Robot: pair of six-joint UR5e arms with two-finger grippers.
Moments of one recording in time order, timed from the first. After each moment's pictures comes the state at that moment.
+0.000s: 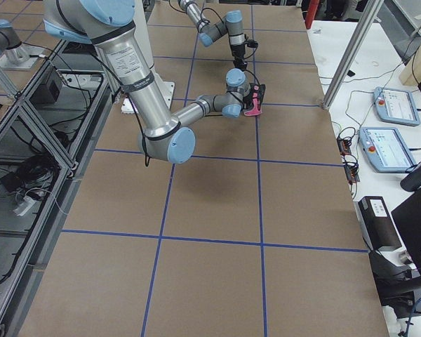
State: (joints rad) left arm -0.64 -2.13 -1.56 -2.17 -1.92 -1.76; right arm 0.63 -0.96 1.35 -0.68 1.81 1.59
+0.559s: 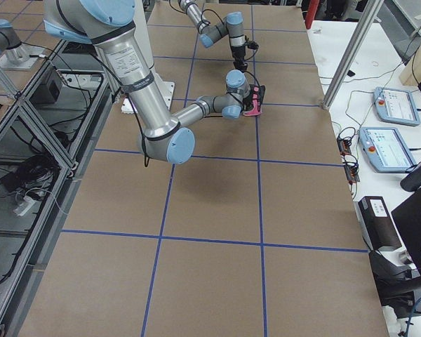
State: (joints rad) left arm -0.63 -2.14 -1.53 -2.17 -1.91 -1.76; right arm 0.63 -0.97 1.35 -0.68 1.81 1.59
